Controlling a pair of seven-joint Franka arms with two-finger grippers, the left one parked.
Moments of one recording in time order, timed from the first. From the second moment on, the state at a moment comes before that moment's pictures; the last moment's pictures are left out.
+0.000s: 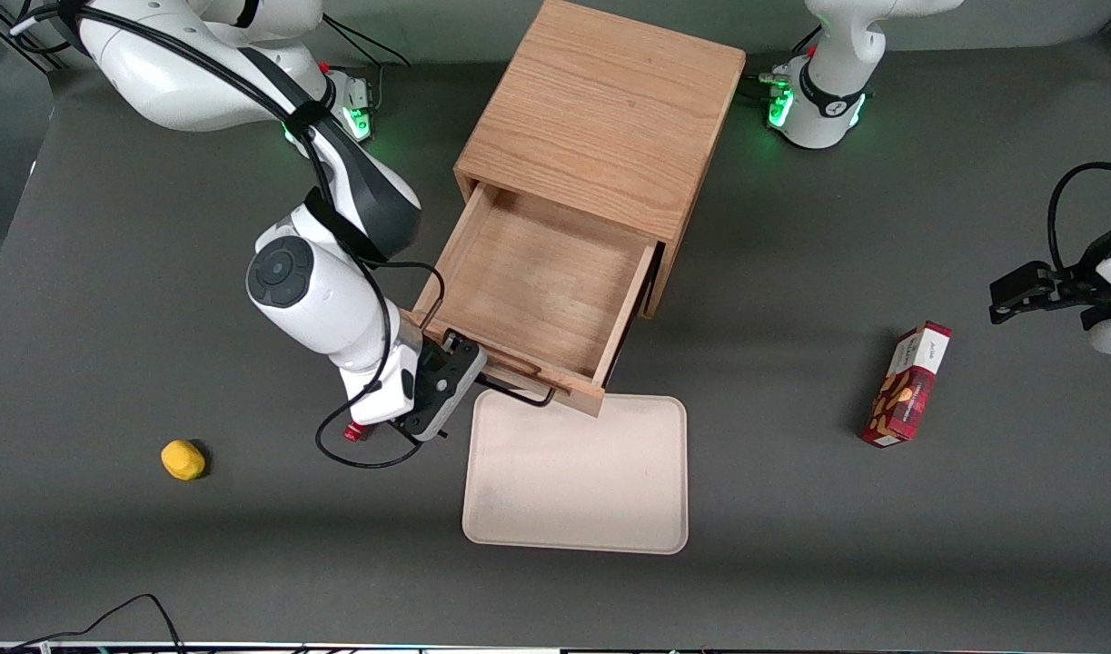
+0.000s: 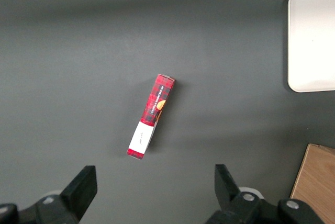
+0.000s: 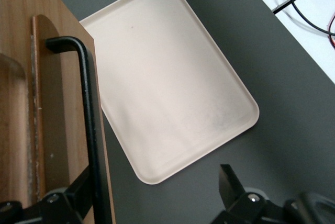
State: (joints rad) arm 0.05 0.58 0.53 -1.48 -0.12 2.26 -0.42
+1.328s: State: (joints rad) arm -0.05 0.21 0.20 -1.38 0.19 1.73 -0.21
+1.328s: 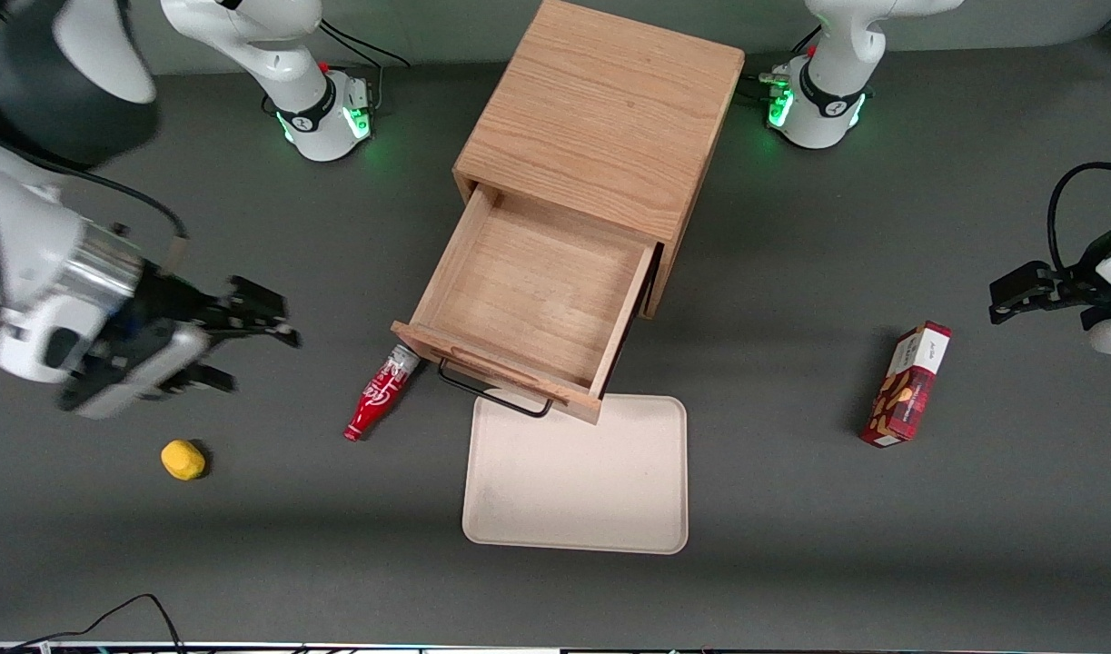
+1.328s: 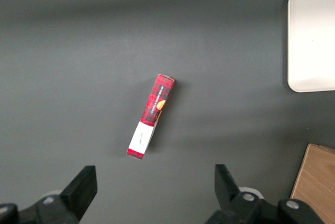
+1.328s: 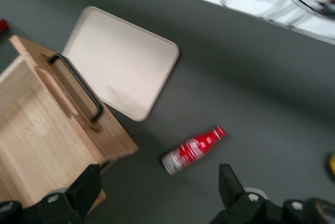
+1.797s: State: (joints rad) arm -0.12 0.00 0.17 -1.58 -0.01 1.58 -0.02
